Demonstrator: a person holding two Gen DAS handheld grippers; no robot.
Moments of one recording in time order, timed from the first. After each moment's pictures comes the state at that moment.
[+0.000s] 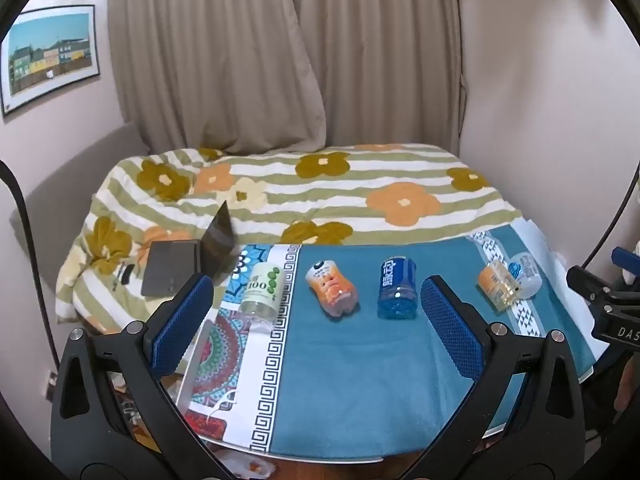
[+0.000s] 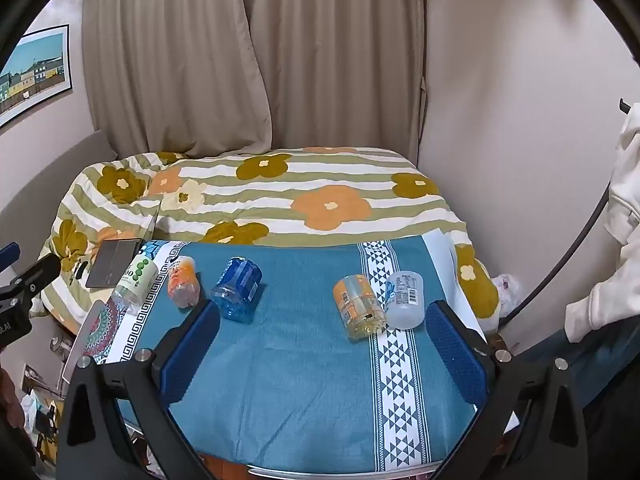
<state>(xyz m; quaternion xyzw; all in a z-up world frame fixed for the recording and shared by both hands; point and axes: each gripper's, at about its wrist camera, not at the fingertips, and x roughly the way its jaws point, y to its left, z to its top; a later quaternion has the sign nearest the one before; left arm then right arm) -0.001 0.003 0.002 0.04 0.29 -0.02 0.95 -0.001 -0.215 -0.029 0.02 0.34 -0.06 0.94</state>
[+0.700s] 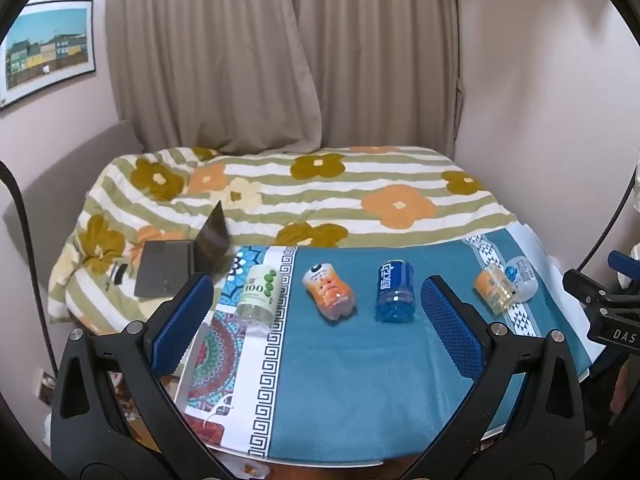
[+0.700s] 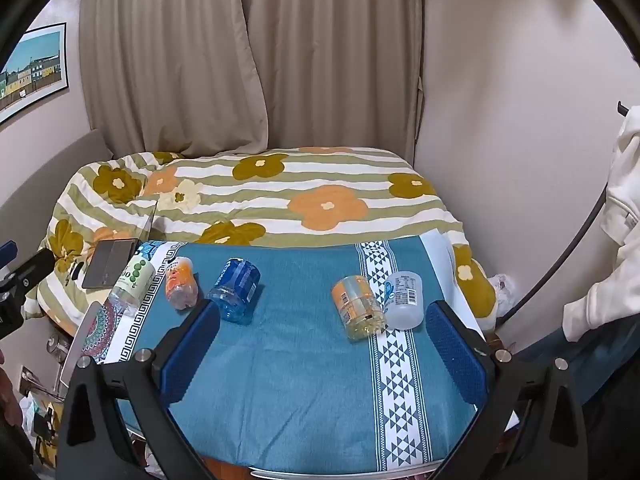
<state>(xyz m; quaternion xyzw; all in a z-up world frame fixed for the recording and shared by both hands) 0.002 0.014 -0.002 0.03 0.29 -0.03 0.96 -0.002 -0.212 -0.032 0.02 0.35 -0.06 0.94</state>
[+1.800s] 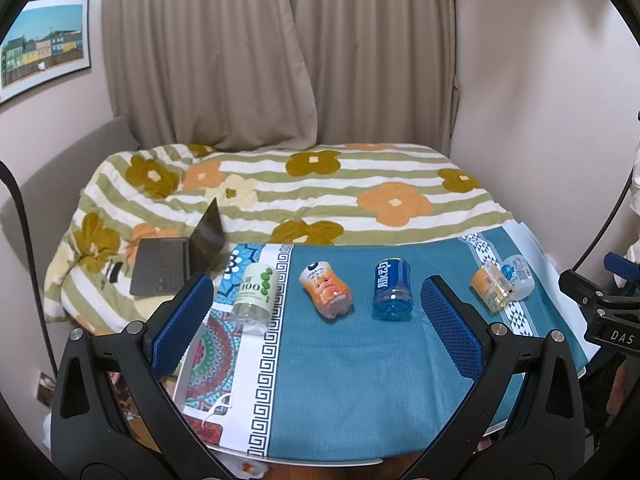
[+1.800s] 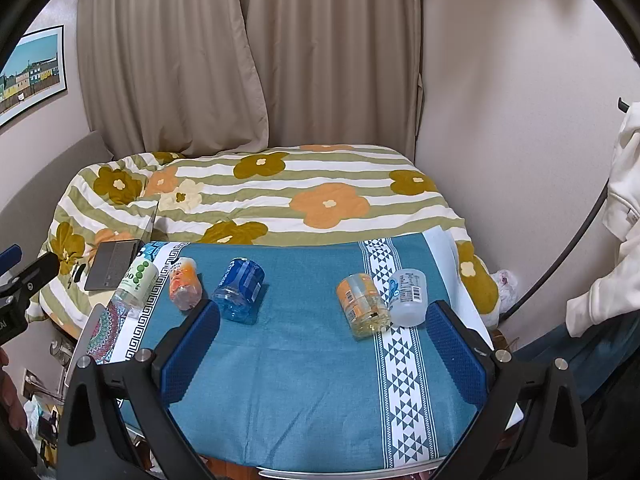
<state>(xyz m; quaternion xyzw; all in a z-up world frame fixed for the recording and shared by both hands) 0.006 0.017 0.001 0.03 0.30 -0.04 0.95 0.000 -0.205 -0.030 0.02 0.35 -0.06 0.93</state>
